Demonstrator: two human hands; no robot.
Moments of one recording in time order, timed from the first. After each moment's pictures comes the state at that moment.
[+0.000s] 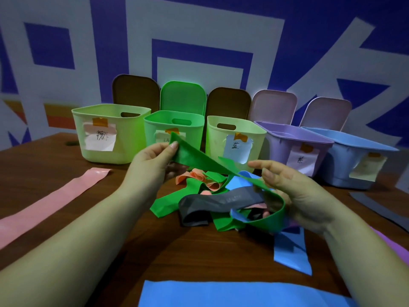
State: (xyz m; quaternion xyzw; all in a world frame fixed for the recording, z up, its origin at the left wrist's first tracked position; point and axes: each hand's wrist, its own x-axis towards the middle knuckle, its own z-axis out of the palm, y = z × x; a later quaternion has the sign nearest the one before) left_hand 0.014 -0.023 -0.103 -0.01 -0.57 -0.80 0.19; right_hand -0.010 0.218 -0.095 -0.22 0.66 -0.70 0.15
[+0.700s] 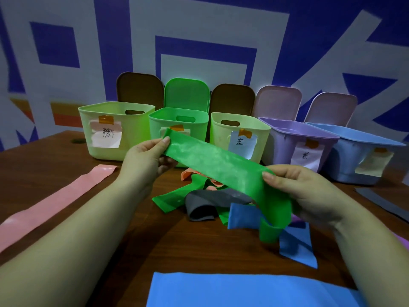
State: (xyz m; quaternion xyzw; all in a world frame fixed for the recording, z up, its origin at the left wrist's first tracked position) left_hand 0.001 -0.045 -0.105 0.05 -0.55 -0.81 0.22; right_hand -0.002 0.219 -0.092 -0.26 0.70 -0.65 0.17
